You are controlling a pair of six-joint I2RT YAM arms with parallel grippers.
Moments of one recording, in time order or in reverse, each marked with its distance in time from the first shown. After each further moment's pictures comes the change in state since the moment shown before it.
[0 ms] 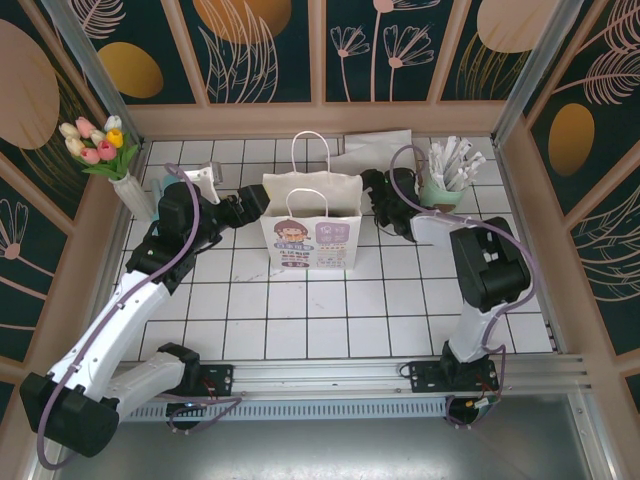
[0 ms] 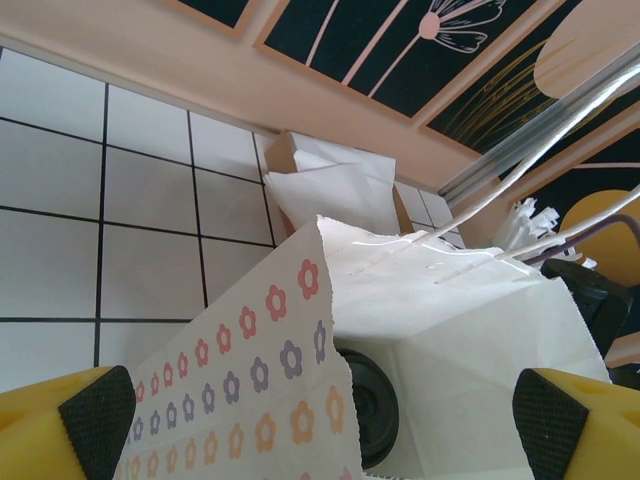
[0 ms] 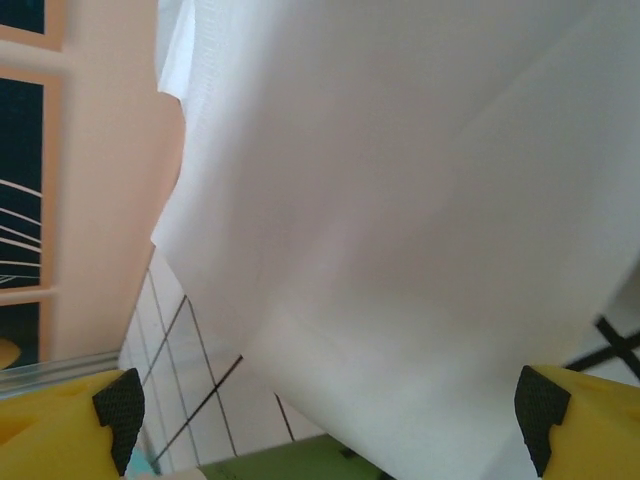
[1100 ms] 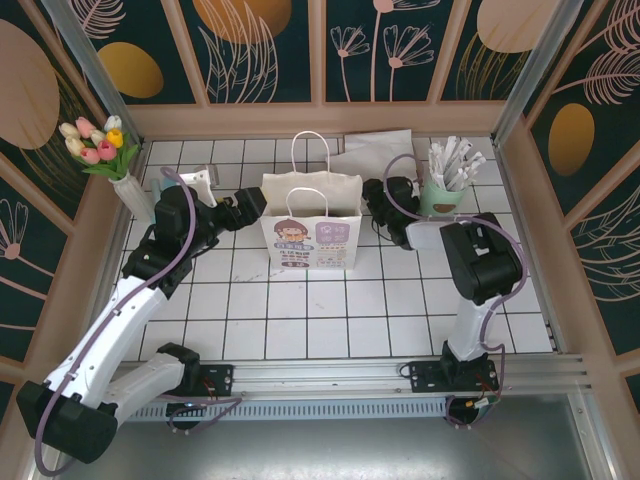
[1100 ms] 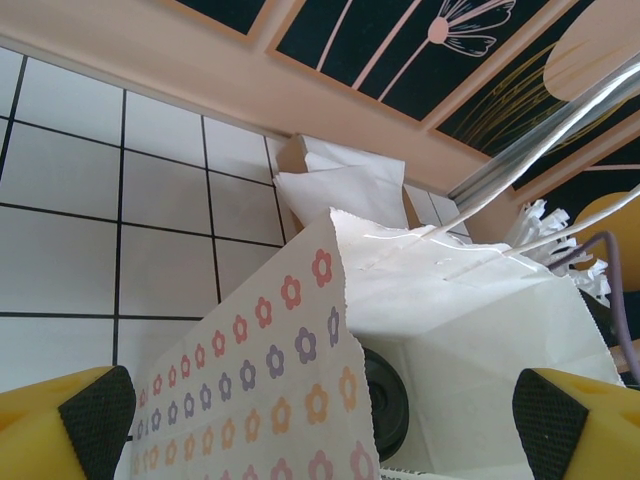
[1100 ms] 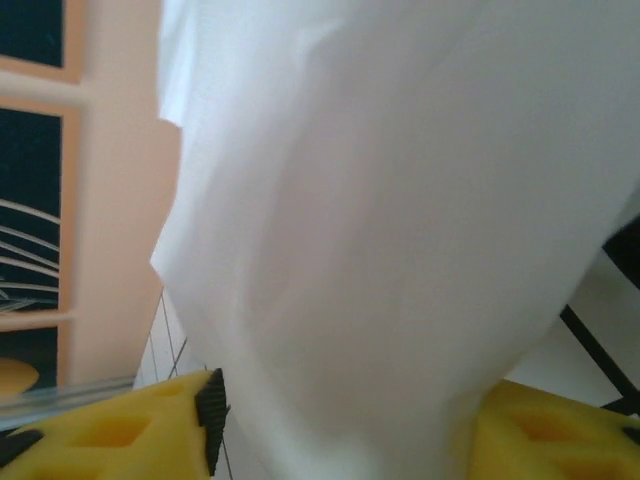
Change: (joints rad) left arm 0.000 -0.035 -0.009 -0.029 -0.022 0.011; right arm 0.013 0.031 -0.088 0.206 0.071 0.010
